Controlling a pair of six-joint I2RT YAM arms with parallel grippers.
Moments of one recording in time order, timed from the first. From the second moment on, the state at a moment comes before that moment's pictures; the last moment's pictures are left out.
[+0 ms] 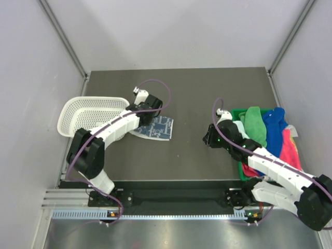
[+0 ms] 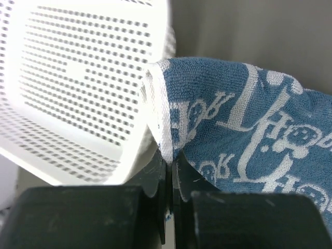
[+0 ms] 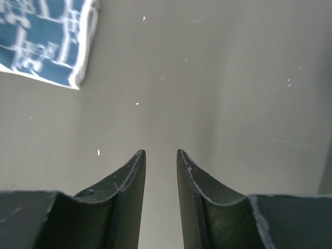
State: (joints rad) left arm -0.59 1.65 1.20 -0.67 -0.78 -0.51; right arm 0.63 1.00 0.58 -0.24 0.13 0.55
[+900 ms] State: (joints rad) left arm -0.15 1.45 0.94 -0.10 -0.71 0.08; right arm 0.62 1.14 0.58 -0.19 0.02 0.51
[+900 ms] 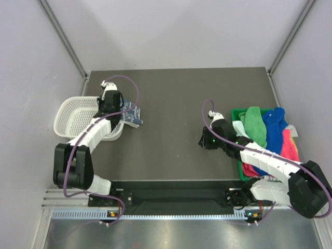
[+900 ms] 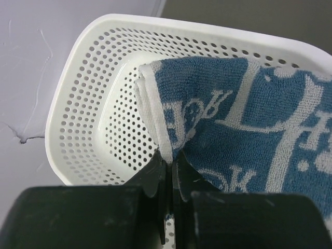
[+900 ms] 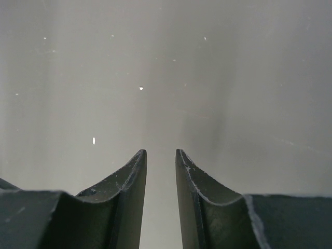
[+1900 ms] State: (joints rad) left arm 0.08 1.85 0.93 0.26 -0.78 0.27; right arm 0.62 1.21 0.57 -0.09 -0.04 0.48
